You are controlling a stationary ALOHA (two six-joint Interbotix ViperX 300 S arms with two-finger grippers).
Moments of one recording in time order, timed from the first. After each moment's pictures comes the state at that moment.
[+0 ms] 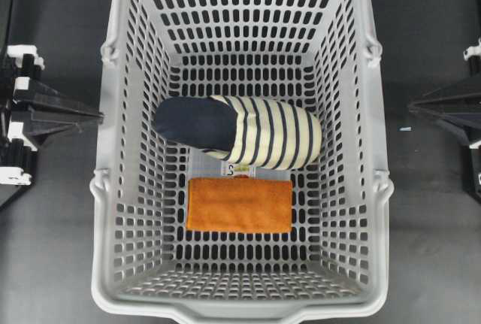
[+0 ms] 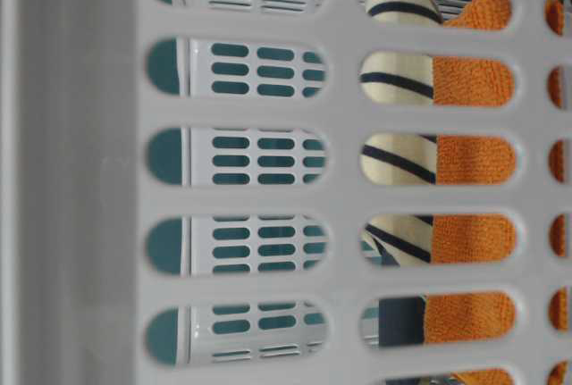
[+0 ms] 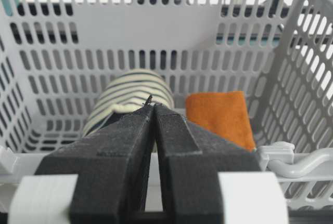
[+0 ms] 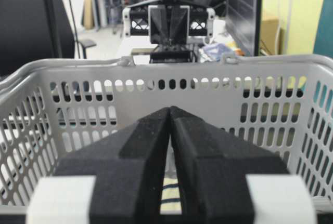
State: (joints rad) left arm 0.00 -0.96 1.17 0.00 -0.29 0.00; right arm 0.00 -0.97 1.18 0.00 -0.29 0.00
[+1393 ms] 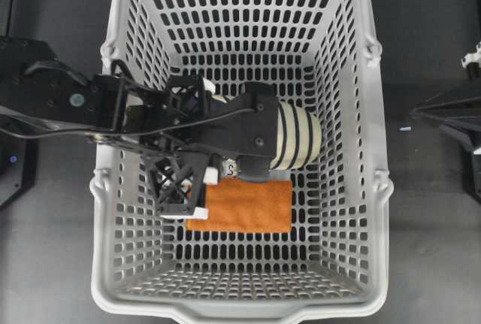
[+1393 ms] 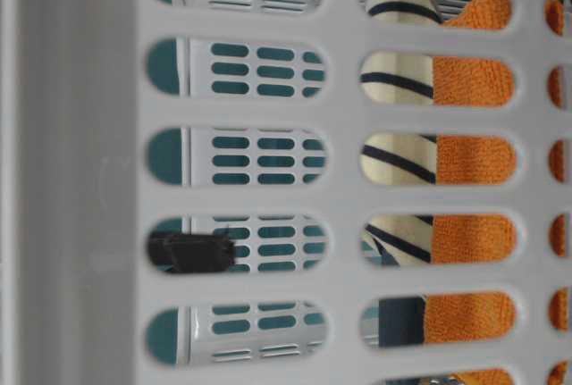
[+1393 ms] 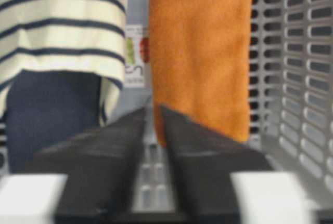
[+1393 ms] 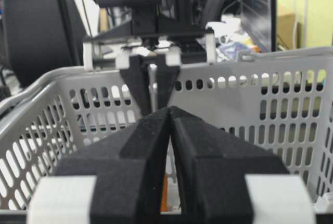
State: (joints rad) left arm -0.10 -0.04 0.10 0.04 0.95 -0.07; right arm 0.03 -0.98 1.19 0.02 -0.30 0.06
